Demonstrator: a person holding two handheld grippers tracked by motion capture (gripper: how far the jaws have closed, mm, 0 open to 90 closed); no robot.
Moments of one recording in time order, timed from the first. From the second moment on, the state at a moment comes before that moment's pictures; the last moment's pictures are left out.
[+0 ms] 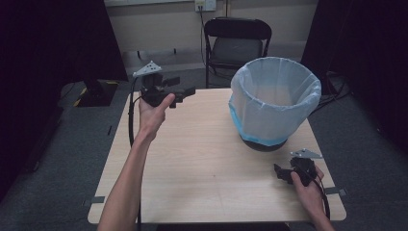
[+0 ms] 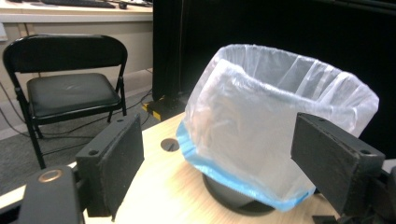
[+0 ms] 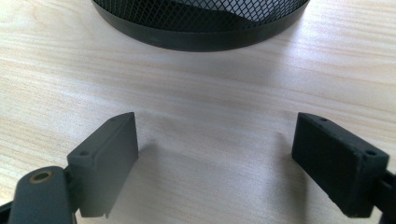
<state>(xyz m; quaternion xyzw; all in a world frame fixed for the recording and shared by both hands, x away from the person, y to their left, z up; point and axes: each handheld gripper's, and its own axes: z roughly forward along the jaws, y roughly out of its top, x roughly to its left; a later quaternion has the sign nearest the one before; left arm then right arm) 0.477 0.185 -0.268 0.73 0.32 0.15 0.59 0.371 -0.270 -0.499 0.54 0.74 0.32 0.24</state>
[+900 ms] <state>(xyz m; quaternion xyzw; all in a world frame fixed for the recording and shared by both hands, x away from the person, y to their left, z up) 0.412 0.255 -0.337 0.74 0.36 0.20 0.53 0.371 -0.269 -0.499 0.54 0.74 0.32 0.24</state>
